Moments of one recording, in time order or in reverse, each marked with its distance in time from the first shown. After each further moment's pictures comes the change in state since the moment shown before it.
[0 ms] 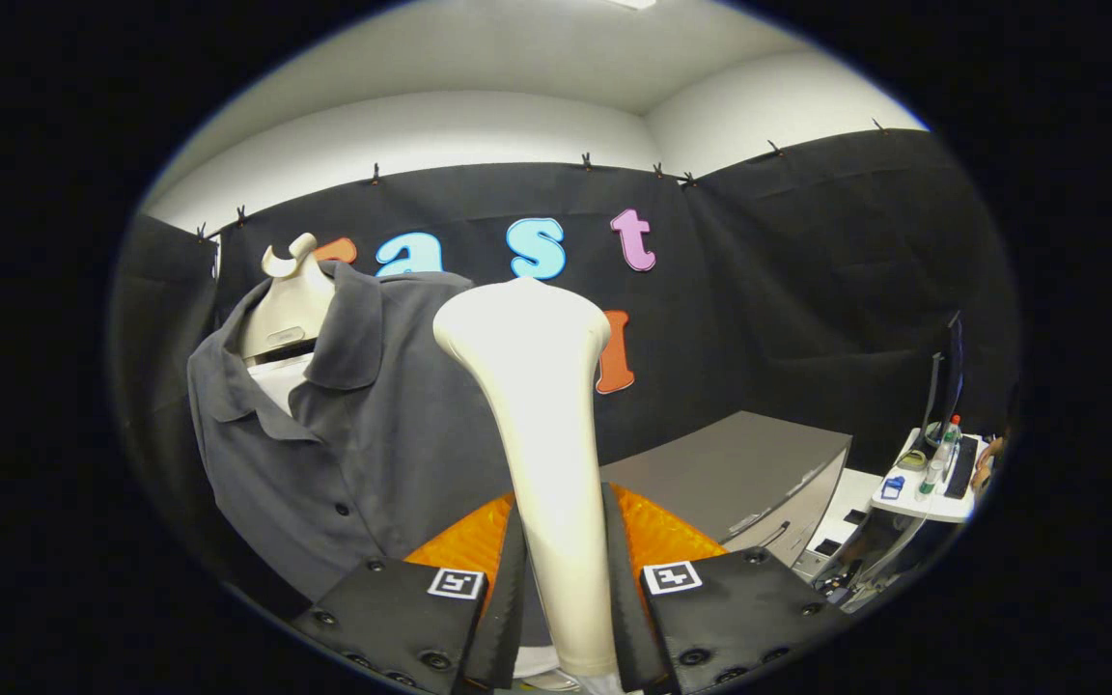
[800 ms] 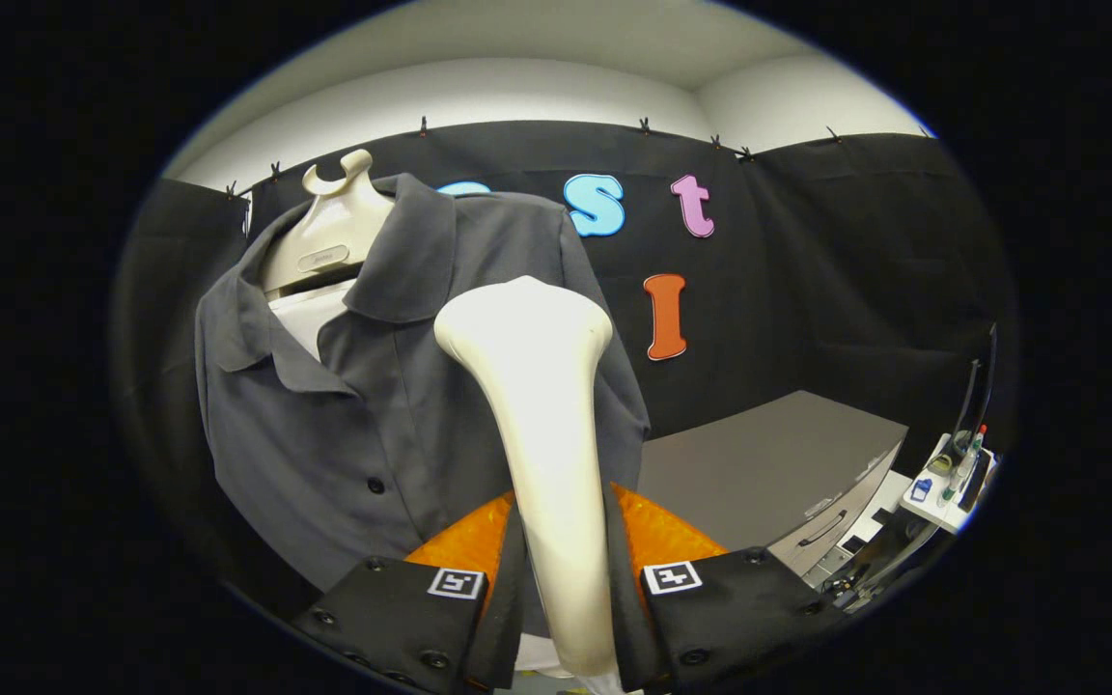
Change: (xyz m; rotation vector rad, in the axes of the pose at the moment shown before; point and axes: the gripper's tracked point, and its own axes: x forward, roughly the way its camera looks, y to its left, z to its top) arm 0.048 0.064 -0.057 -0.053 0.132 0.090
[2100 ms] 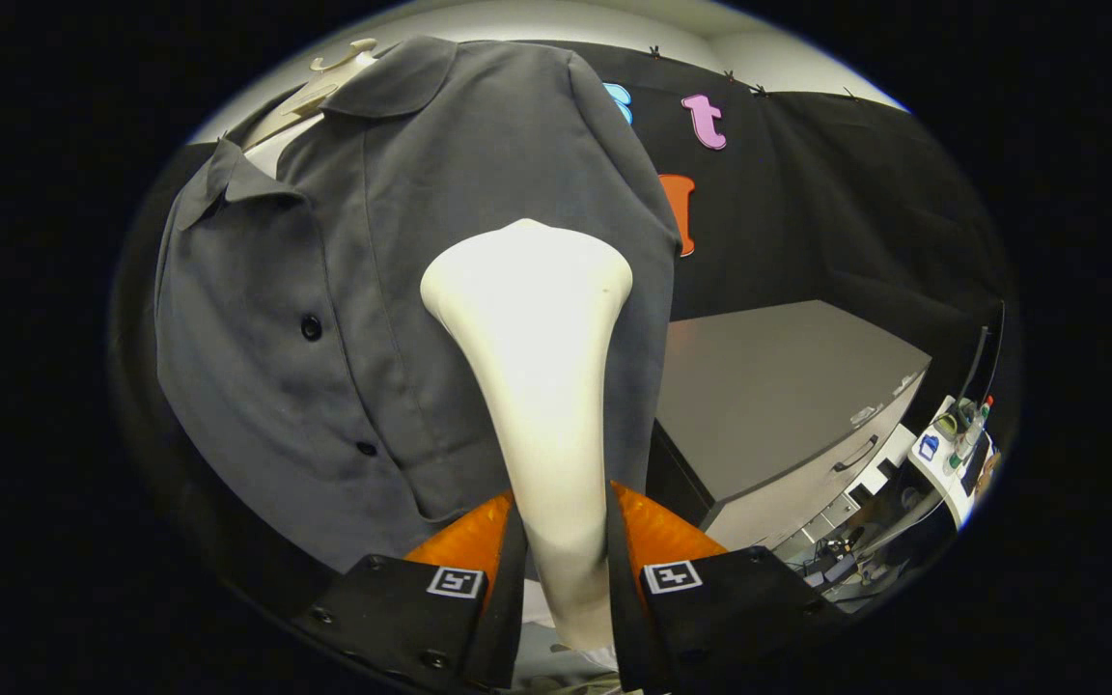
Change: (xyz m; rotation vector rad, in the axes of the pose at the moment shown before) arm 0.021 -0.003 -0.126 -0.011 0.290 -0.019
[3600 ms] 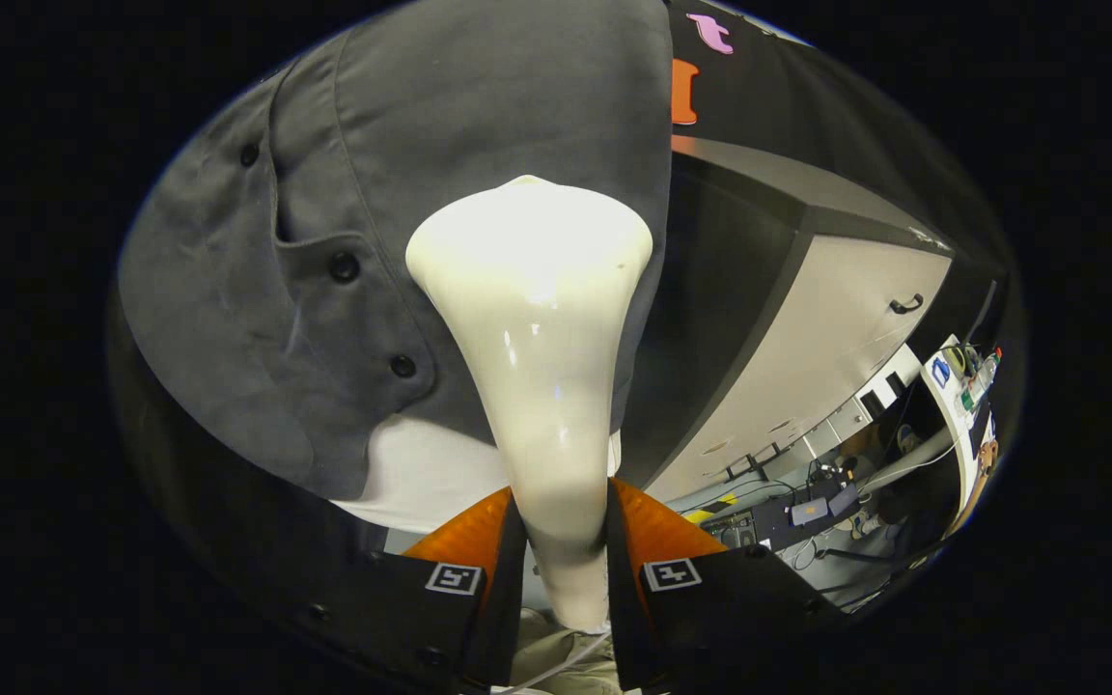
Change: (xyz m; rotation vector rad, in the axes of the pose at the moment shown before) arm 0.051 -0.026 -0.205 -0.014 0.371 -0.047
